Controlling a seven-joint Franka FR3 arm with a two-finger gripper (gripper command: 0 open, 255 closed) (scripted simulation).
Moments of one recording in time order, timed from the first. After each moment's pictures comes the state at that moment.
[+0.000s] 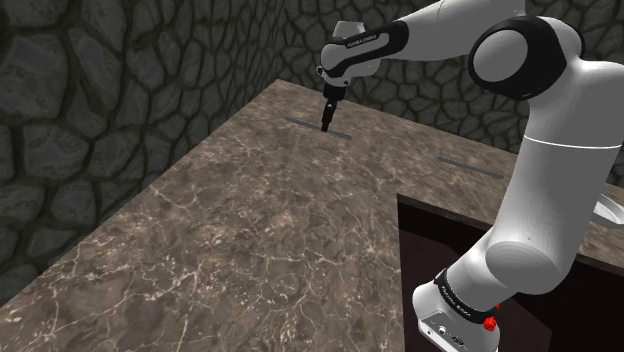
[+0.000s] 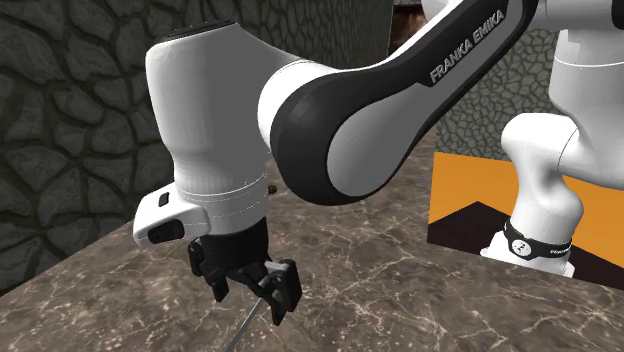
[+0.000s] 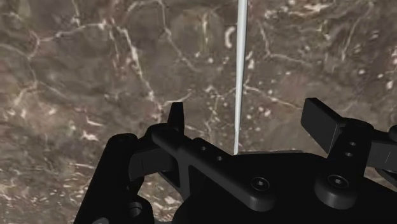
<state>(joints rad) -0.02 0.41 -0.15 -1.71 0.03 2.08 -0.79</state>
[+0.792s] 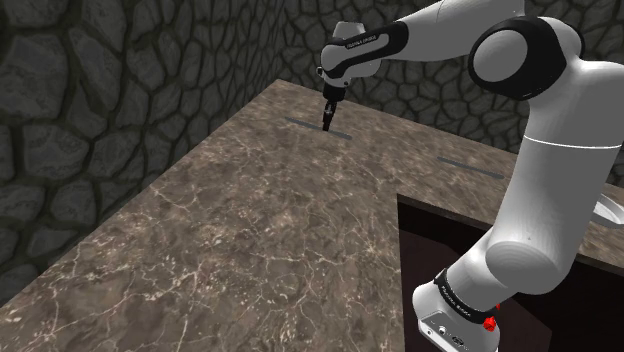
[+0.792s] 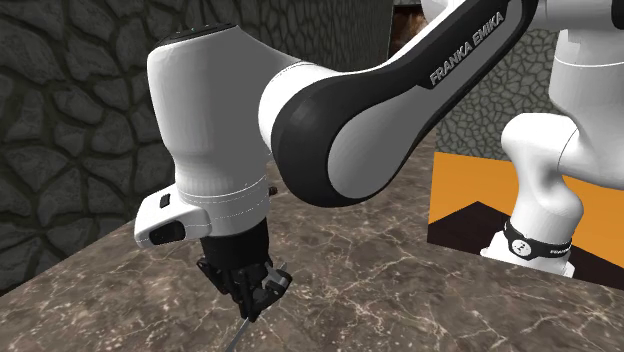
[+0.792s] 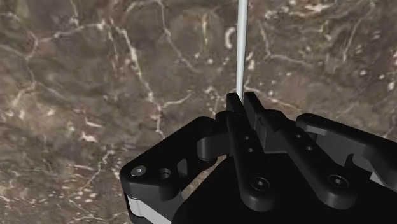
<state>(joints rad) -0.02 0.41 -0.15 -1.72 0.03 2.09 -0.79</state>
